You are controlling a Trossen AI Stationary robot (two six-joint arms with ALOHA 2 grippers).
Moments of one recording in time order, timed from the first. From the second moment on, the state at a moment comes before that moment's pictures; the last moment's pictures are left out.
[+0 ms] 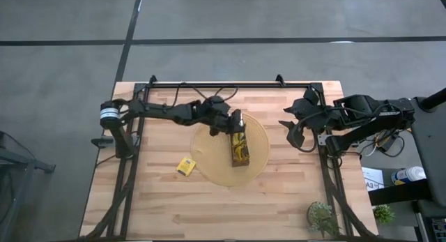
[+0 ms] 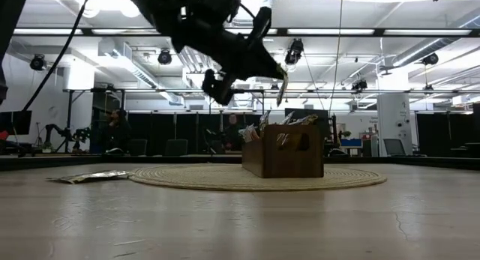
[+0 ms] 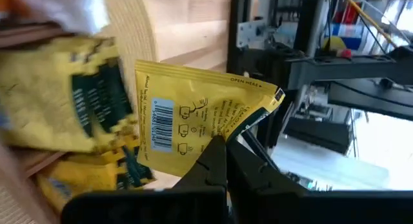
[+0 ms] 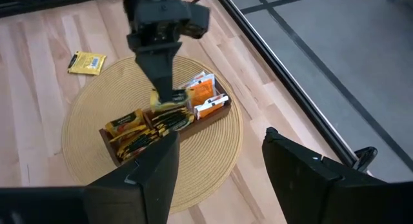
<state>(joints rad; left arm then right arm) 0.21 1.73 1.19 0.12 0.30 -1.49 0.21 1.12 1.43 -1.17 0.53 0.44</state>
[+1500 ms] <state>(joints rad) 0.13 1.72 0.99 0.23 0.06 -1.56 0.20 1.12 1.40 -1.12 0.55 0.43</state>
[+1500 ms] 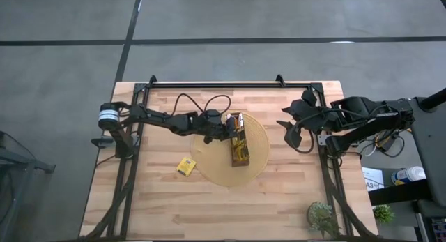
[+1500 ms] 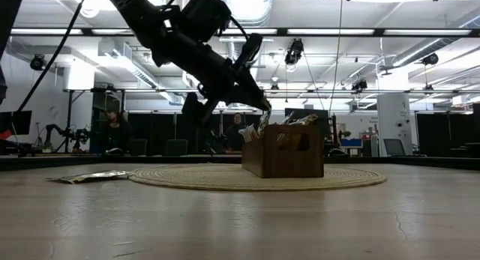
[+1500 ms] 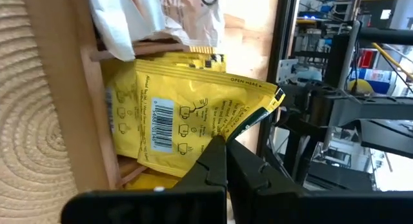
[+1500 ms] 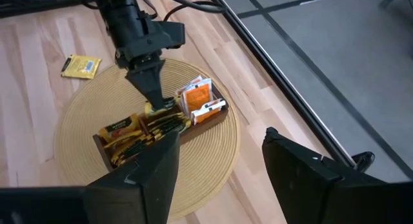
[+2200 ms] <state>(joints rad) 0.14 1.76 0.99 0.28 0.04 -1.58 0.21 1.12 1.40 -1.12 0.55 0.41</state>
